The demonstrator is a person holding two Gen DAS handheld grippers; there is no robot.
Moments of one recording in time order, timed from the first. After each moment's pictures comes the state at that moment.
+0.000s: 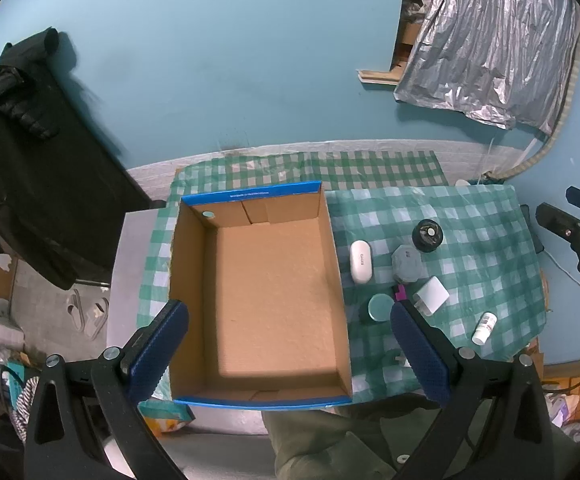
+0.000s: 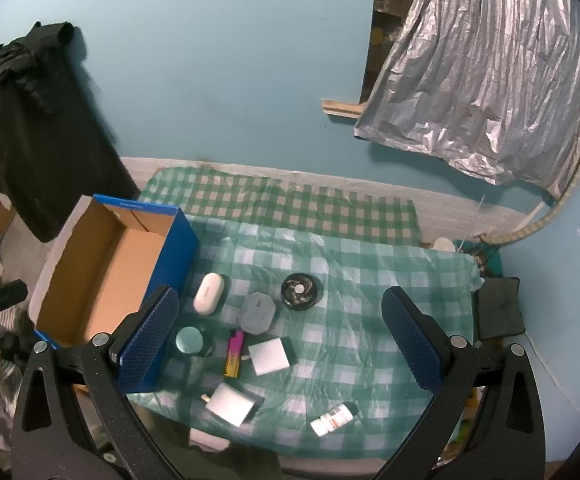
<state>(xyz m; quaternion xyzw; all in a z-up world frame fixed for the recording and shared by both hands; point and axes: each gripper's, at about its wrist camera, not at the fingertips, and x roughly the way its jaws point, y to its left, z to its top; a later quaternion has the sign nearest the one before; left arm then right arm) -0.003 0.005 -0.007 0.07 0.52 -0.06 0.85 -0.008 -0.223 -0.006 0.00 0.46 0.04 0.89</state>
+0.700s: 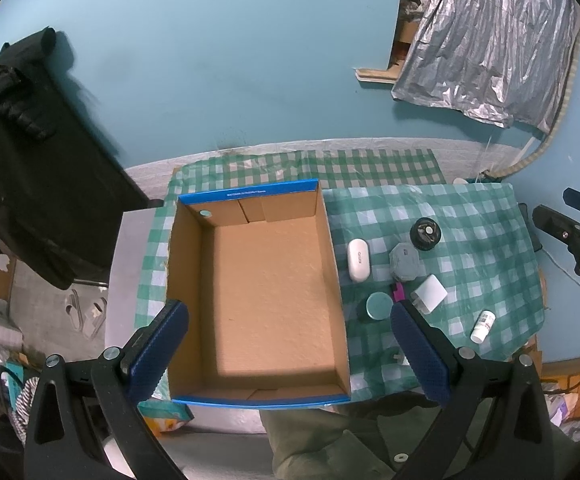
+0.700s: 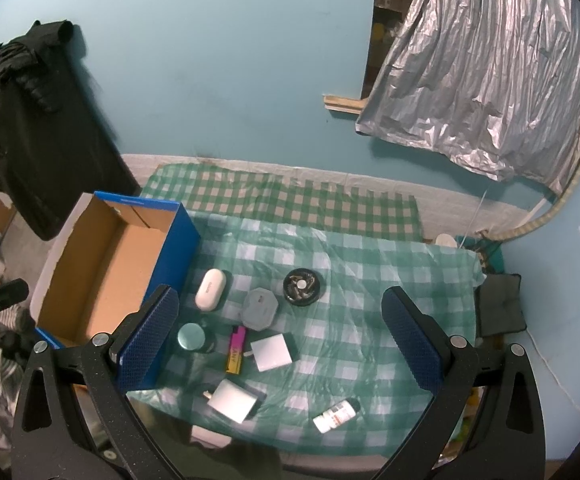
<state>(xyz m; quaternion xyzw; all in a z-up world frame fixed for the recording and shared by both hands) -0.005 0.000 -0.008 0.07 0.53 -0.06 0.85 -0.011 -0.223 -0.009 0.00 0.47 0.04 0.88</state>
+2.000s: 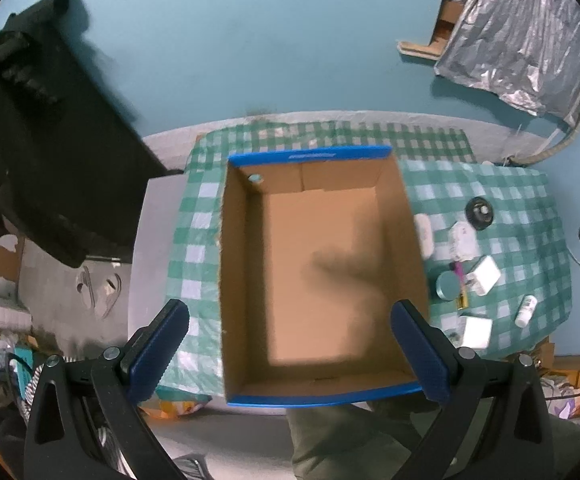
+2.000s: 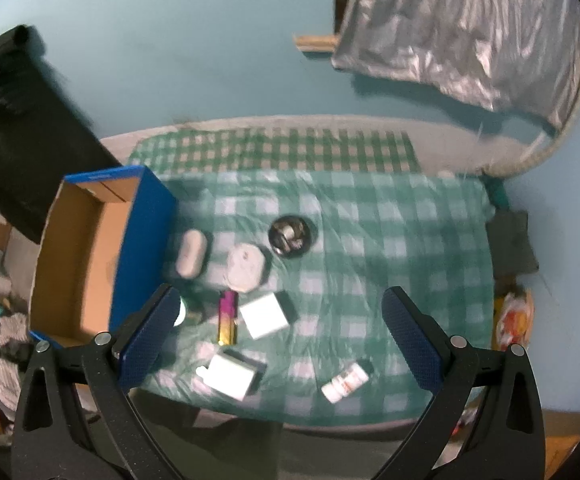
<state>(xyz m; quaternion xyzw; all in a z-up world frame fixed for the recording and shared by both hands) 0.024 0.085 -0.051 0.07 0.57 -0.03 0.82 -0.005 -0.257 -0.069 0.07 0.55 0.00 0.83</state>
